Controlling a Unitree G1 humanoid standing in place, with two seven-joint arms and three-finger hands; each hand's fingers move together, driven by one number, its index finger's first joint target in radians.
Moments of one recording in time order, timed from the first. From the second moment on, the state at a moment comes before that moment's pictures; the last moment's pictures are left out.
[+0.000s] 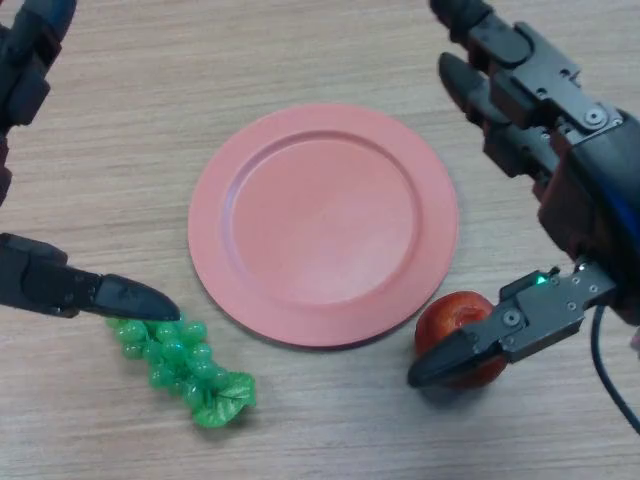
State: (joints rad) left arm -0.13 0.42 0.40 -0.86 -0.48 0.52 -0.16; right arm -0.25 -0.22 0.09 -0.95 -0.01 0.81 0.23
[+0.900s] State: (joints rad) left arm -0.06 0.36 0.36 -0.69 -0.35 0.35 -0.21; right arm -0.30 -0.22 0.08 -0.82 -0.02 0.78 0.25
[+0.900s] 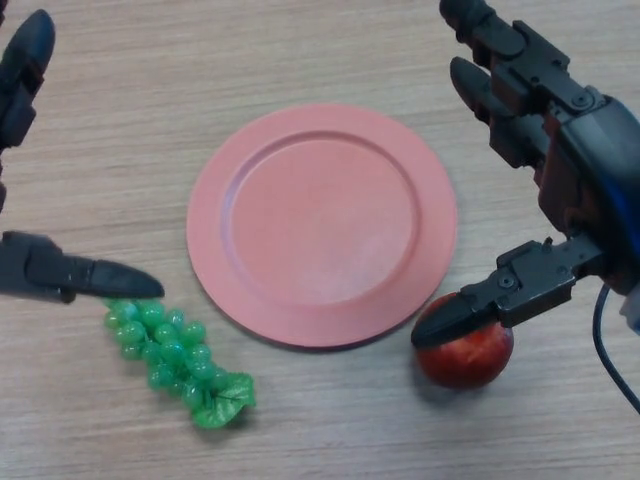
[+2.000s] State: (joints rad) left arm 0.17 0.35 0.49 -0.04 0.90 -0.79 -0.22; right arm -0.32 -0.20 0.11 -0.82 -0.05 0.76 0.26
